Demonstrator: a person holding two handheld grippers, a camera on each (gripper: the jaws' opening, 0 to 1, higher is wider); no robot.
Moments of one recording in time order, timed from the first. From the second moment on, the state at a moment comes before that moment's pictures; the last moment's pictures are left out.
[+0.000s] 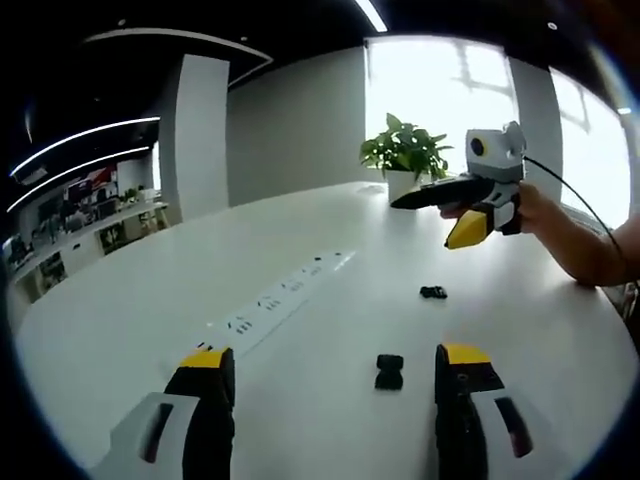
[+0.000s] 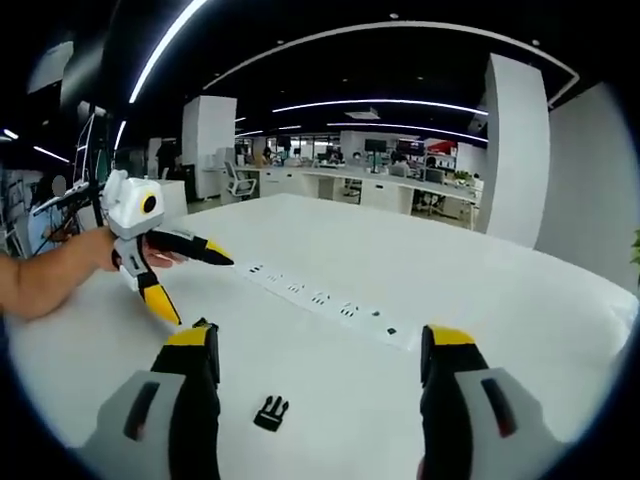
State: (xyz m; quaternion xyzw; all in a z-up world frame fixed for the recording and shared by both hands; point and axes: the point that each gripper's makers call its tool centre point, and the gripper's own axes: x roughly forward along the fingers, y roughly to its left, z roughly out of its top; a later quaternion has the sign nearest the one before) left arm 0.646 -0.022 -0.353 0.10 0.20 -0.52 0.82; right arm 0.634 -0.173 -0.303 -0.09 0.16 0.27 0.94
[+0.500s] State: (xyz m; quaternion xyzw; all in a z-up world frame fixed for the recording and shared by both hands) left arm 0.645 -0.023 -0.359 0.10 0.21 -0.53 0.82; right arm 0.624 -0.167 -0.323 -0.11 0.19 0.28 0.93
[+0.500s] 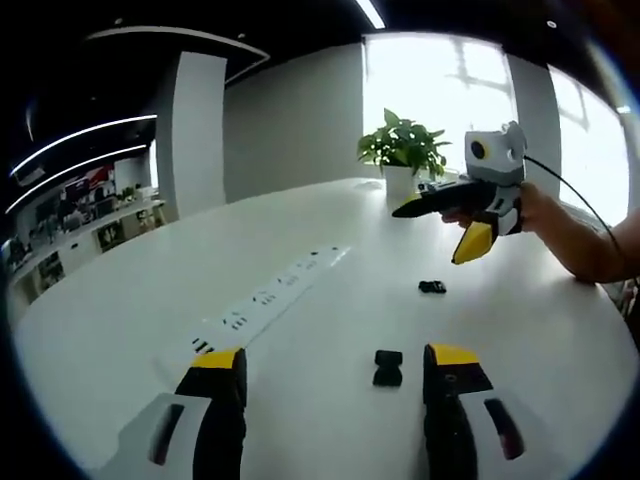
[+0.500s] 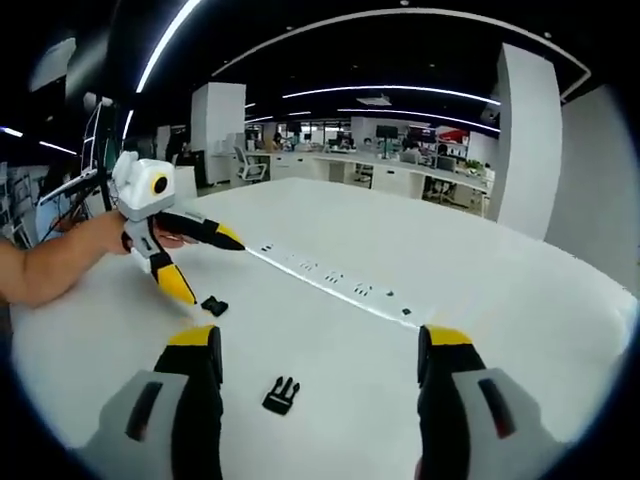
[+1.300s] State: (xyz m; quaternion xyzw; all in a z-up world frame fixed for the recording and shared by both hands) left arm 0.636 -0.028 -0.367 0.13 0.22 -0.55 0.80; right arm 0.610 -0.158 -0.338 -0.14 0.22 0.30 0.92
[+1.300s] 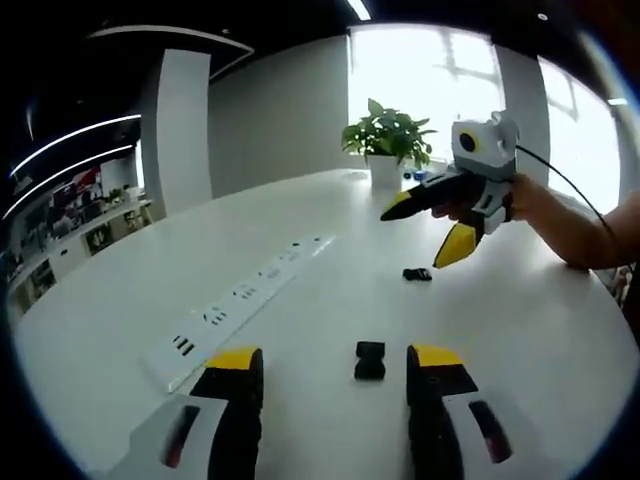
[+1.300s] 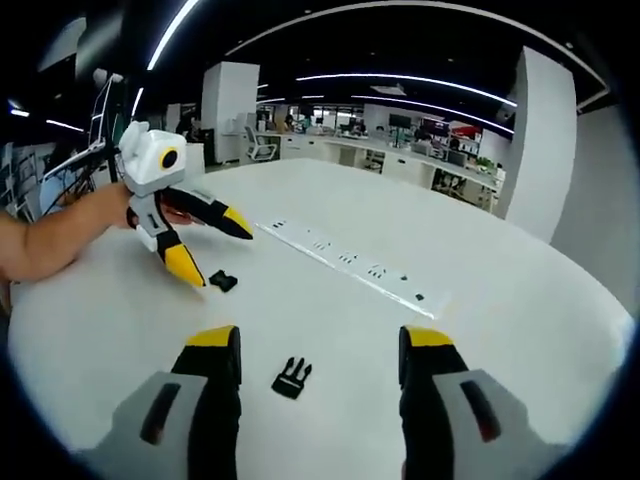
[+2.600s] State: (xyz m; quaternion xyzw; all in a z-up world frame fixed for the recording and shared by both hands) left arm 0.620 -0.033 -0.378 0.14 0.24 -0.57 0.77; right arm 0.598 -0.166 -0.367 -0.15 0.29 0.30 0.90
